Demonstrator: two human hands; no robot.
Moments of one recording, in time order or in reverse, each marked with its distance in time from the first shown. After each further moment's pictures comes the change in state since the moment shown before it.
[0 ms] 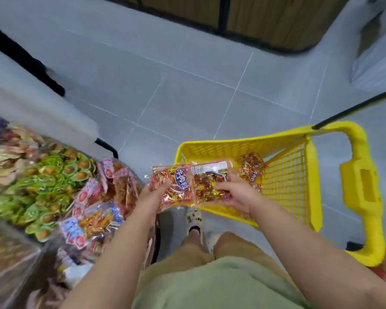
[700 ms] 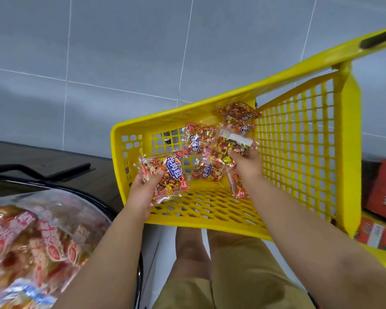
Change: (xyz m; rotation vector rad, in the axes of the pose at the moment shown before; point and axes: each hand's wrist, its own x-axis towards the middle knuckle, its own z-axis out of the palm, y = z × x) left_hand 0.162 -0.063 0.102 0.216 -0.064 -0.291; right_hand 0.171 0.086 -0.146 0.199 0.795 0.079
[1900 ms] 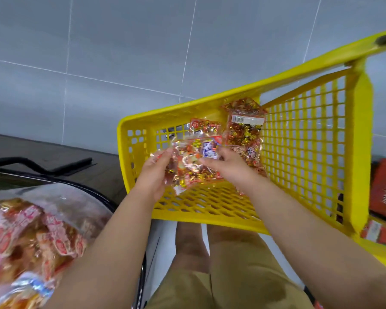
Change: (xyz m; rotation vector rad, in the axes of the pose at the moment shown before) left_hand -0.005 0.036 0.028 -0.099 -0.160 0.077; right_hand -0.054 -0.020 0.022 -0.526 -0.511 -0.156
